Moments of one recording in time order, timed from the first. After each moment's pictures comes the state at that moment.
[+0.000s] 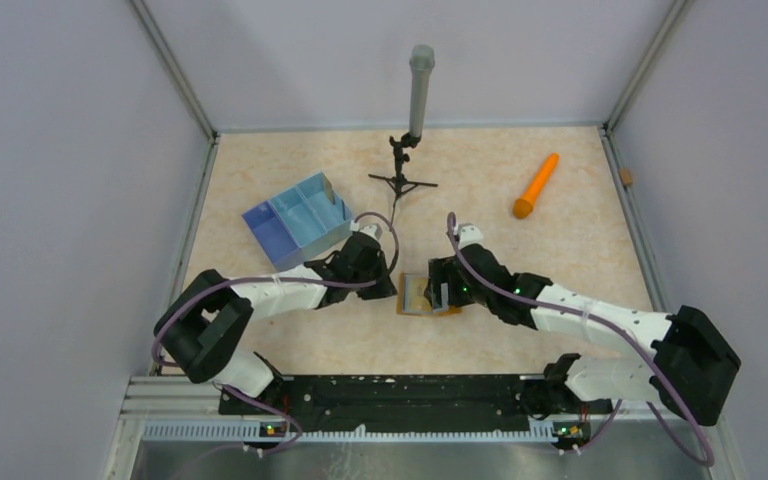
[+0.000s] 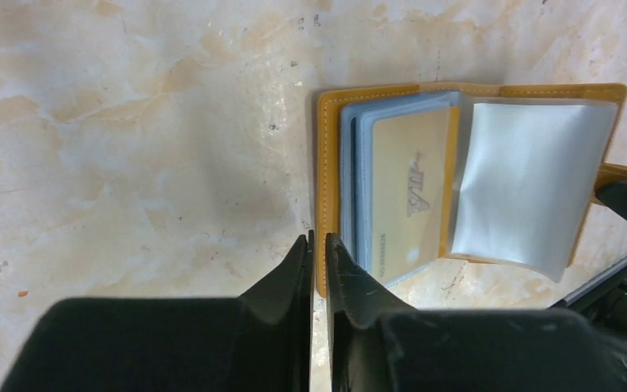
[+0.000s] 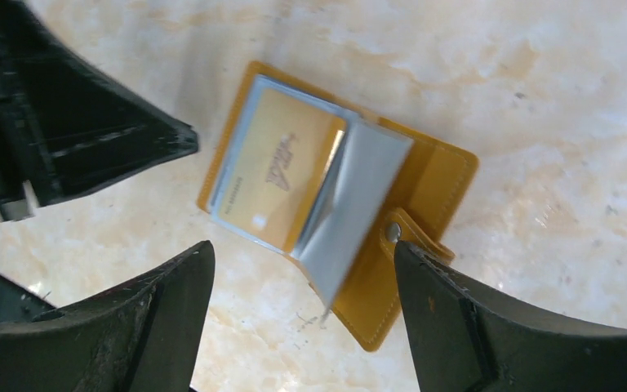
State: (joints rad) left arm -0.75 1.50 0.69 -0.03 0.07 -0.79; right arm 0.89 1.18 0.64 -0.19 0.17 0.54
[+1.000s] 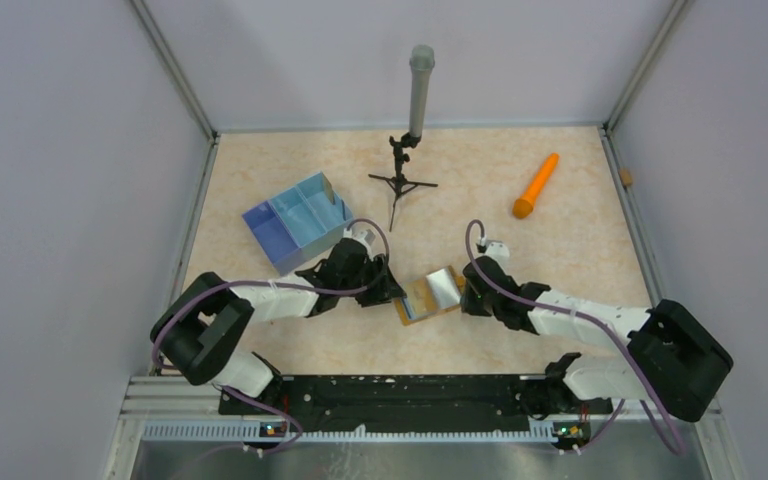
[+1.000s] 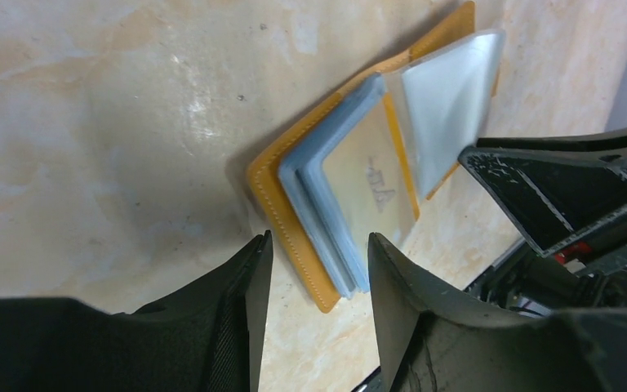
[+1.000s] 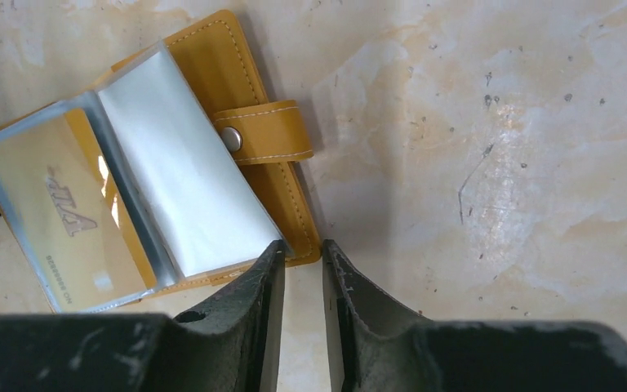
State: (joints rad) left arm -0.69 1.48 0.58 0.15 0.23 -0.88; right arm 0.78 1.22 0.47 -0.18 0.28 0.76
